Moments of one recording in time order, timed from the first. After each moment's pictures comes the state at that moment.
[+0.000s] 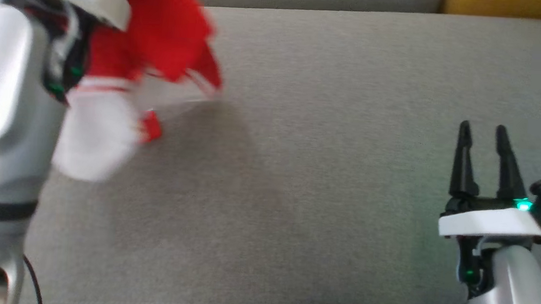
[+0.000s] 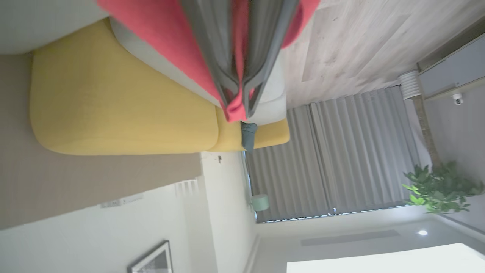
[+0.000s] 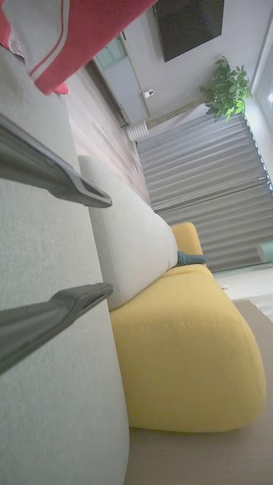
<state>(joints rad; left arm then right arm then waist) -0.93 0.33 -0.41 0.33 -0.39 0.02 -0.09 -0.20 -0.05 -0.03 0.26 0.27 0.13 -0.25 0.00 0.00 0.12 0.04</state>
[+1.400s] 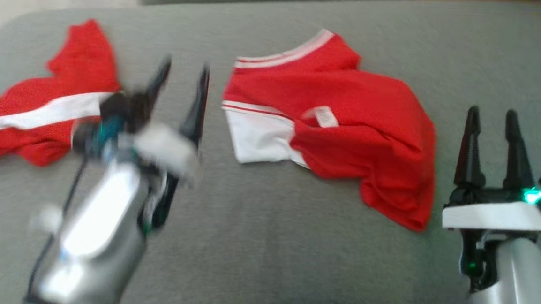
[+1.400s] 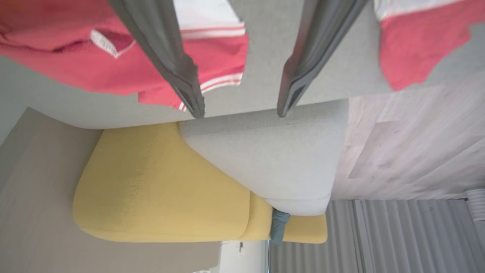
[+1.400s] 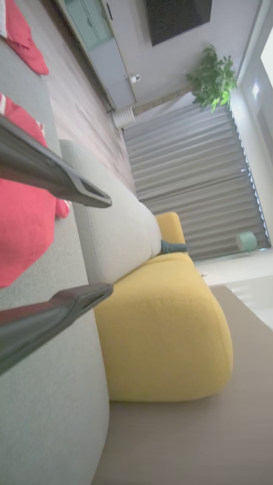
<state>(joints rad) -0.56 0.19 -0.56 0.45 -0.48 0.10 -0.25 -0.22 -0.05 -0.04 0.19 0.26 0.13 -0.26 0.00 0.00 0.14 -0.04</state>
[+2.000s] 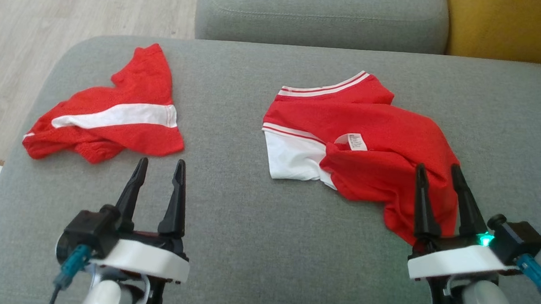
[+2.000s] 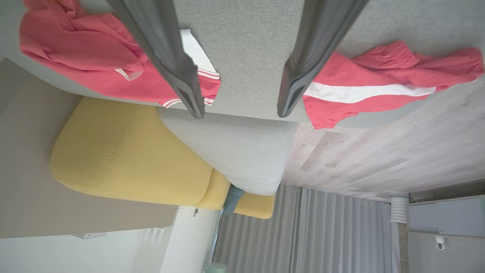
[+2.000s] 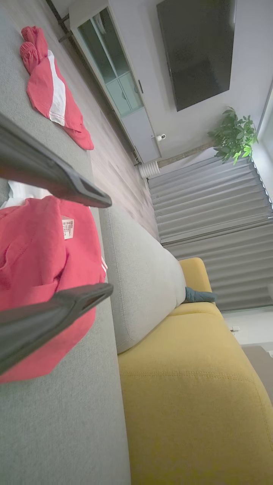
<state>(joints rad) 0.00 0.08 -0.27 0.04 -0.29 0.05 -0.25 -0.07 -0.05 0.09 0.22 0.28 0.13 -0.26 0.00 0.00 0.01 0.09</state>
